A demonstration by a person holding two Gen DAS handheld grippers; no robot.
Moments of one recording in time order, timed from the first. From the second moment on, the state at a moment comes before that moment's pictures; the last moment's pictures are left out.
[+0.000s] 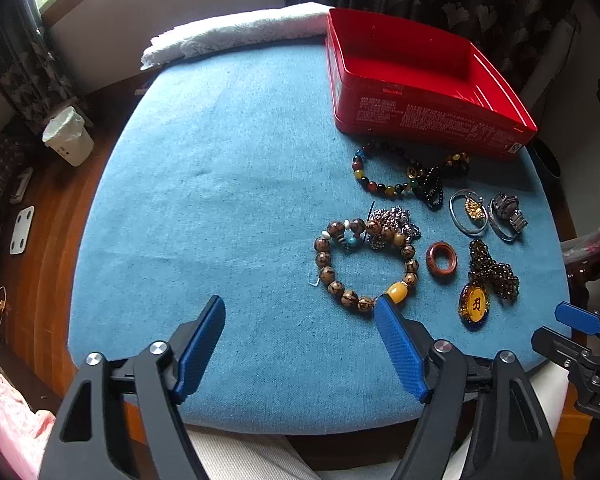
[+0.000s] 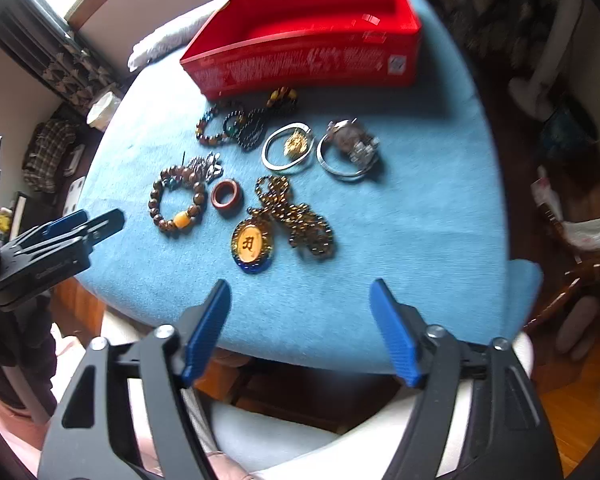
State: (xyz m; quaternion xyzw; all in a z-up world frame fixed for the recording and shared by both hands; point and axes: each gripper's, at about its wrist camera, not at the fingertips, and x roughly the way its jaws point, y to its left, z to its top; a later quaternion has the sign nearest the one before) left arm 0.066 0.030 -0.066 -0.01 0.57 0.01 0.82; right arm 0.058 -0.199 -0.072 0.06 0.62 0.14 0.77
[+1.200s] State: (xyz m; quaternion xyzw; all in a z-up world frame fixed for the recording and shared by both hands) left arm 0.111 0.018 -0.109 0.01 0.60 -0.01 0.80; right arm 0.098 -0.194 -0.100 0.00 0.65 0.18 0.74
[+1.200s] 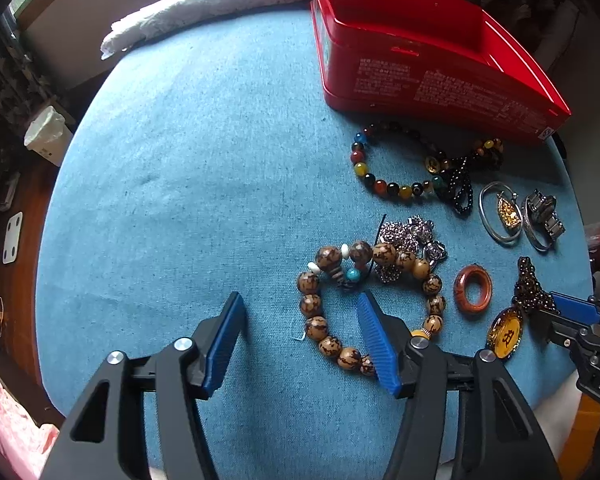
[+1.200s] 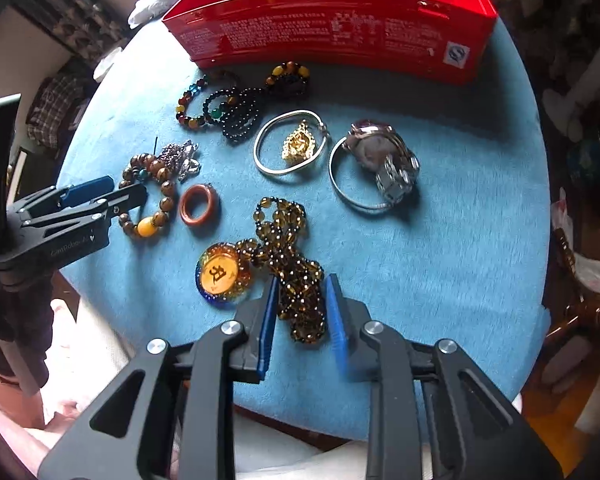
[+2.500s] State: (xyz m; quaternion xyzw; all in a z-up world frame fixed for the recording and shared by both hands) left arm 0.085 0.016 -0.006 -0.09 0.49 -0.11 0.86; right arm 0.095 -0.209 -0.024 0.01 0.56 0.17 0.81
